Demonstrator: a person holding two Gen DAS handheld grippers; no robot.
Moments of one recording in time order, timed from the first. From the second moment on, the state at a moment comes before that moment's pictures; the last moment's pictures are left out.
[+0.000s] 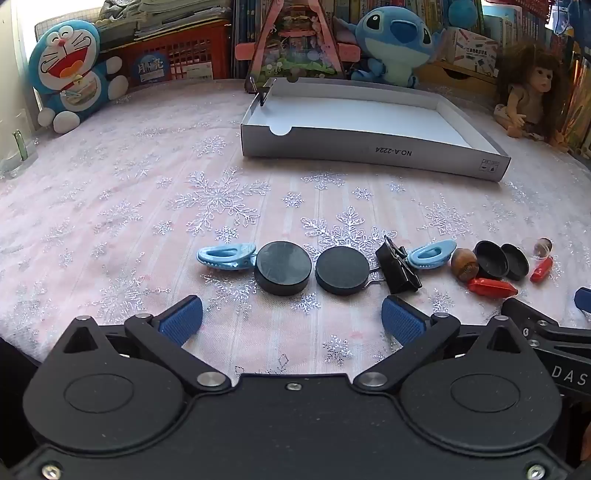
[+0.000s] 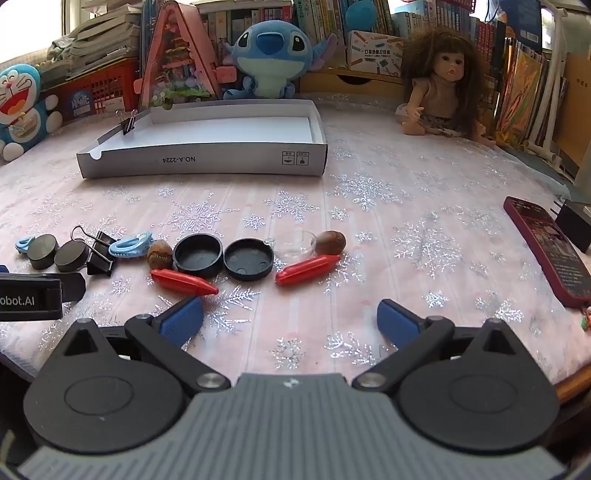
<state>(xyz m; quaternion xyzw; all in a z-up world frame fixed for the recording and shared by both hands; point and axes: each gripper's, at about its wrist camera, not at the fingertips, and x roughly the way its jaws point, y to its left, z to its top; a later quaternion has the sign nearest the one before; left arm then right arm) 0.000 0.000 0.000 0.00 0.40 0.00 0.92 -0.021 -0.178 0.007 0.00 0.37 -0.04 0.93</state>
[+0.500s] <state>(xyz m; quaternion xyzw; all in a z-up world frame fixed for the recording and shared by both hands) 0.000 0.000 0.000 0.00 0.40 0.00 0.92 -0.023 -0.171 0.008 0.00 0.37 -0.04 0.93</state>
